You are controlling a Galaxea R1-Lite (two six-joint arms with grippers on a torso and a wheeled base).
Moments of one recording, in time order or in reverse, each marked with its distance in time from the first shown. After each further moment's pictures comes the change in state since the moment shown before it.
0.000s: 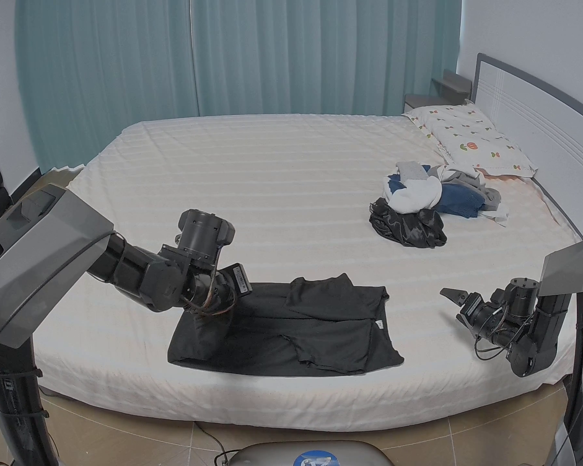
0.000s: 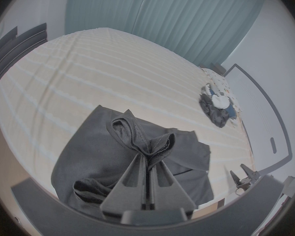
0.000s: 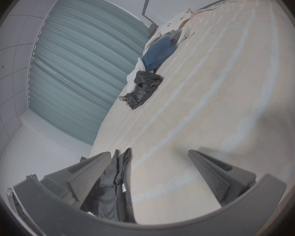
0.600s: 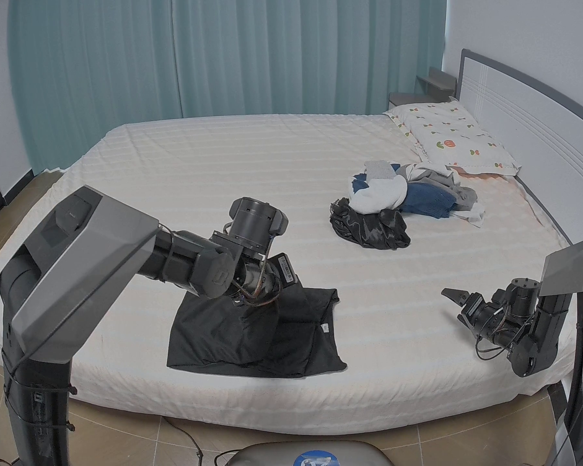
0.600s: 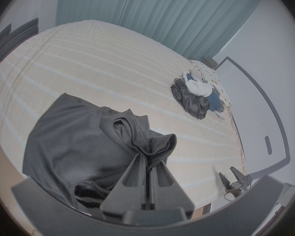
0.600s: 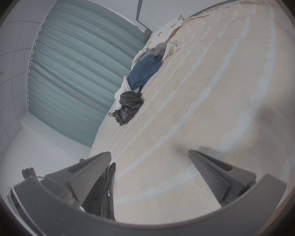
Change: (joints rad) left arm -0.116 0.121 -0.305 0.181 0.009 -0.094; right arm 0.001 0.000 0.003 0.000 0.000 0.000
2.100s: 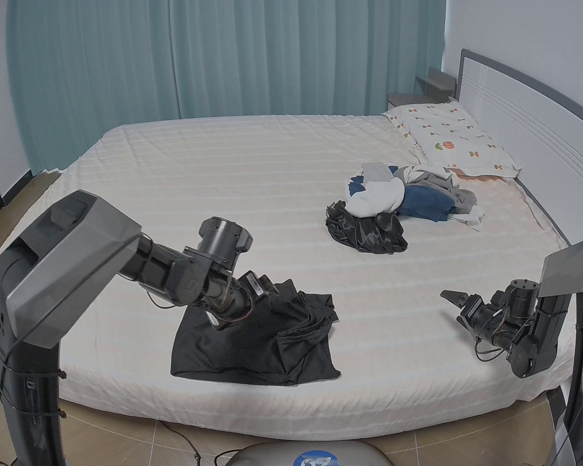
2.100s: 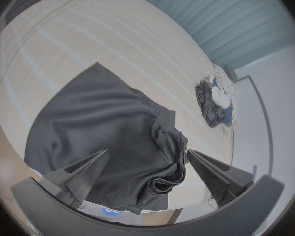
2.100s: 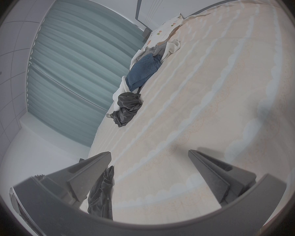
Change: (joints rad) left arm 0.100 -0.004 0.143 -0.013 -0.174 -0.202; right arm 0.001 0.004 0.005 0.000 0.000 -0.001
